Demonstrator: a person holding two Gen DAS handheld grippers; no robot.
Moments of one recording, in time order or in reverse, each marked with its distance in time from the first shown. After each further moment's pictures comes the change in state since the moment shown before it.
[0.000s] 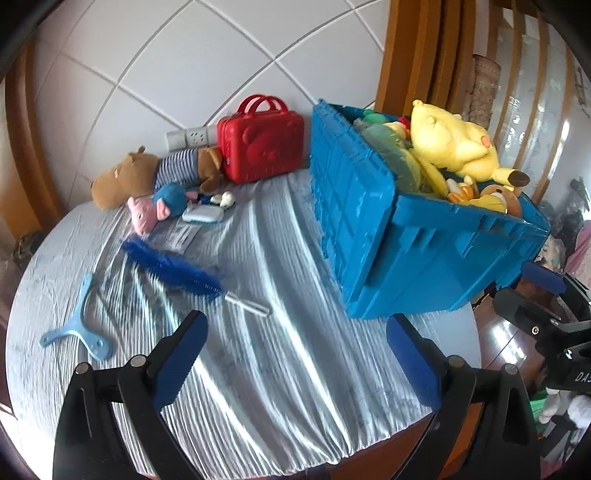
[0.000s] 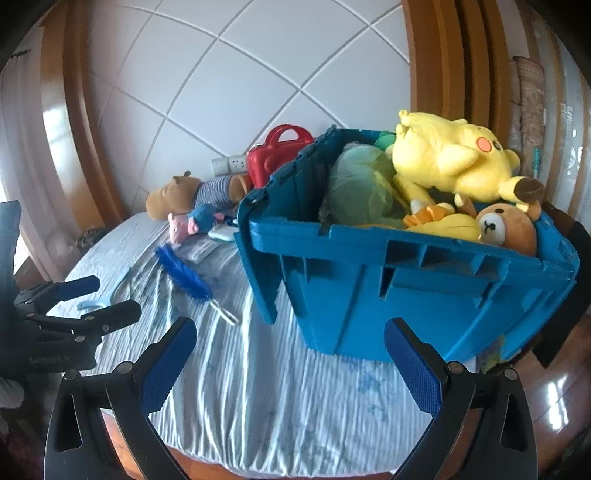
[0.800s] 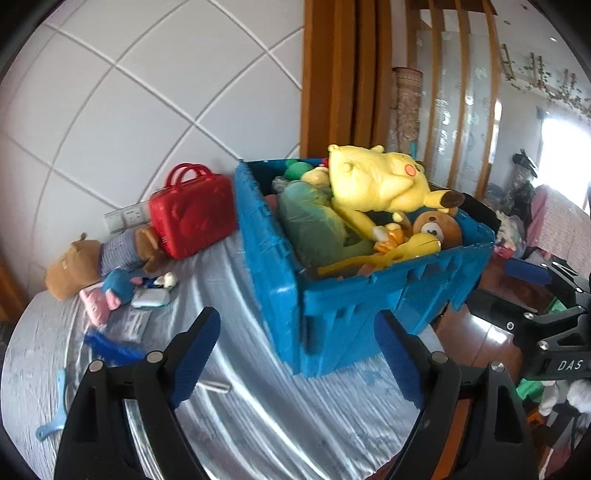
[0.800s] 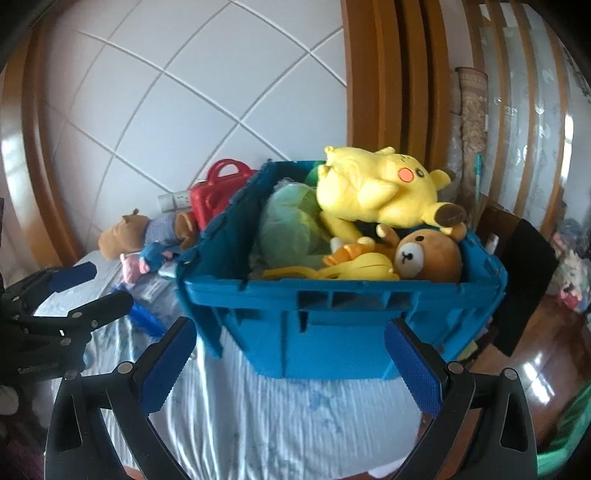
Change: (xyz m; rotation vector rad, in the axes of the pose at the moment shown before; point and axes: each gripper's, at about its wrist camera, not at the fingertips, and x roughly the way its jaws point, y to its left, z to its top) left arm -0.023 -0.057 0.058 0.210 -0.187 -0.167; right arm -0.047 -0.030 0.031 0.091 -0.101 -0.195
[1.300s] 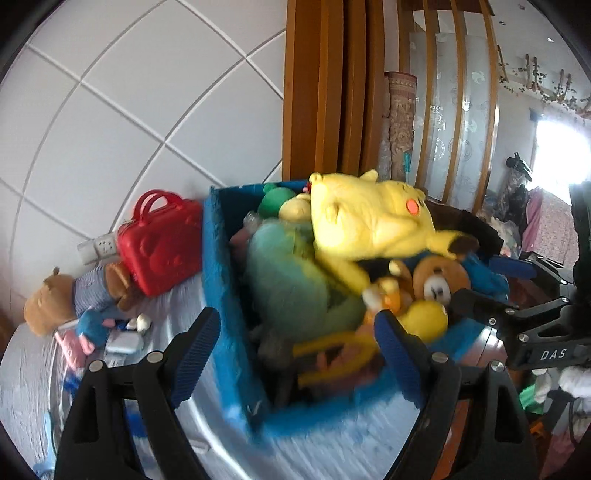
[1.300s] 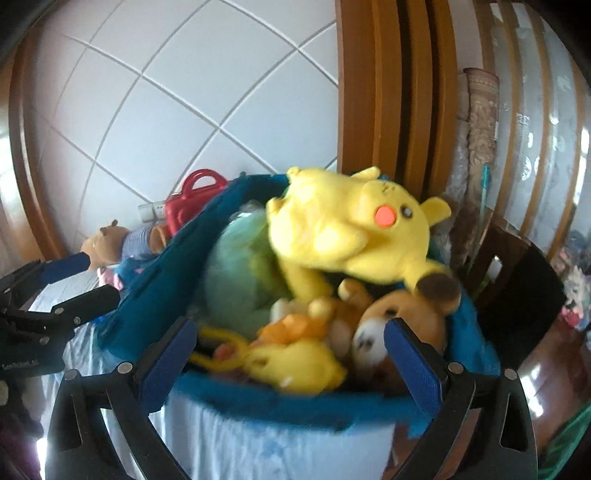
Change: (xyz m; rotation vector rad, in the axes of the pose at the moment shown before) left arm 0.078 -0.038 0.078 0.044 -0.030 -0.057; right arm 0.066 -0.080 0.071 -0.026 0.009 -0.011
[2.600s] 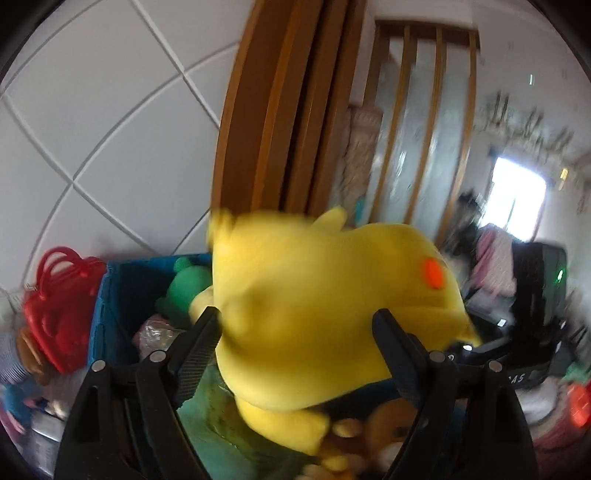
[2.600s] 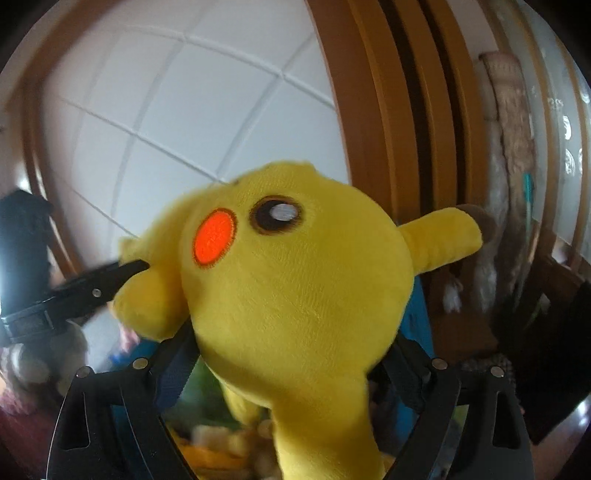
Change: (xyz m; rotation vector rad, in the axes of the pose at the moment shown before) left arm 0.179 -0.061 0.172 0.017 -0.067 -0.225; right arm 0.100 -0.149 0.111 0.045 -0.060 0.232
